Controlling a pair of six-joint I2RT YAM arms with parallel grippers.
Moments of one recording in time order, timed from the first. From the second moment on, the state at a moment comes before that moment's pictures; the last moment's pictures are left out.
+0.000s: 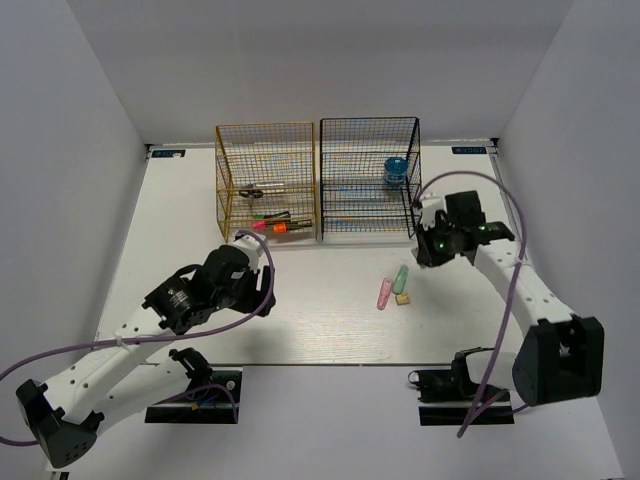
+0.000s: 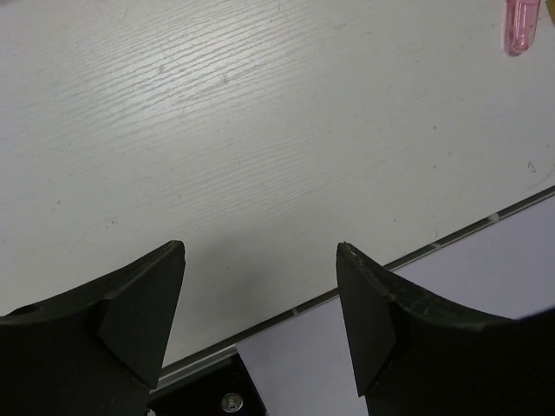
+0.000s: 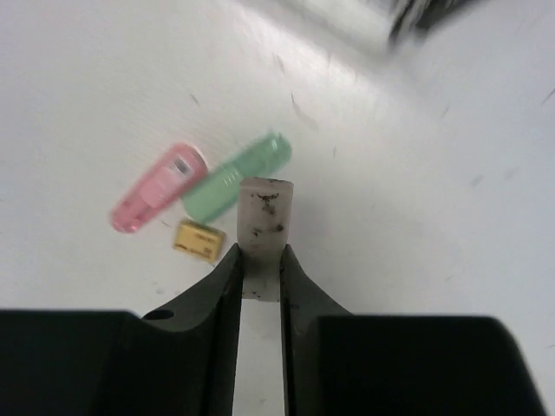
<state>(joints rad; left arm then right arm) -0.76 0.81 0.80 -0.81 -0.12 -0.39 0.20 1.29 0.86 -0.66 -0.23 -0.23</state>
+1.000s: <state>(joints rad) -0.77 0.91 0.80 -0.82 -0.08 -0.38 0.26 1.72 1.53 -0.42 -0.25 -1.13</state>
